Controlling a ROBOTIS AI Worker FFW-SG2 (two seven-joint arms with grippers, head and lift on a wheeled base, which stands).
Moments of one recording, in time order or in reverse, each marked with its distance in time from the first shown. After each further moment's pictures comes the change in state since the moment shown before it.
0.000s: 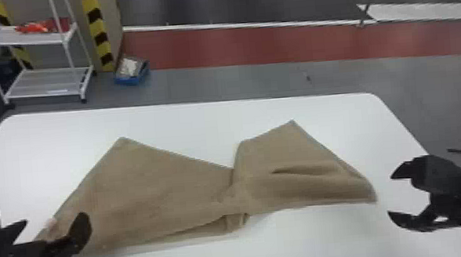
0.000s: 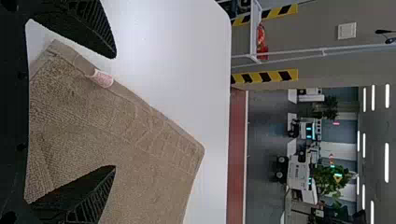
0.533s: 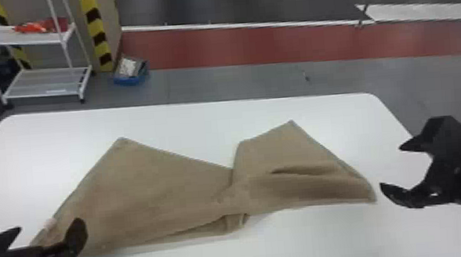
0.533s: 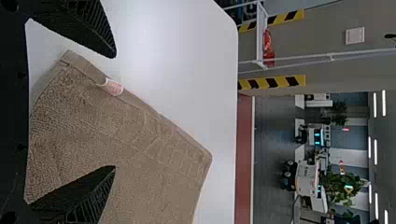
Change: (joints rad) left arm 0.013 -0.004 0.006 -0.024 -0.014 0.042 0.014; right arm -0.035 0.019 0.020 -0.143 -0.163 0.317 -0.176
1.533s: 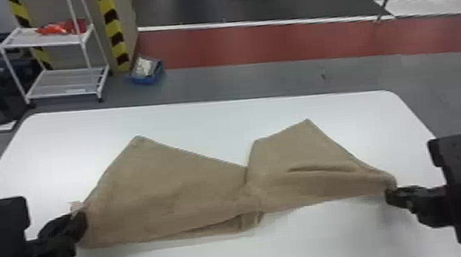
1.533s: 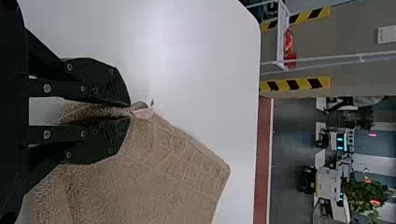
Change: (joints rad) left arm -0.097 -0.001 0.023 0.105 -0.013 0.068 -0.027; right arm -0.122 0.182 0.024 0.146 -0.549 0.452 -0.633
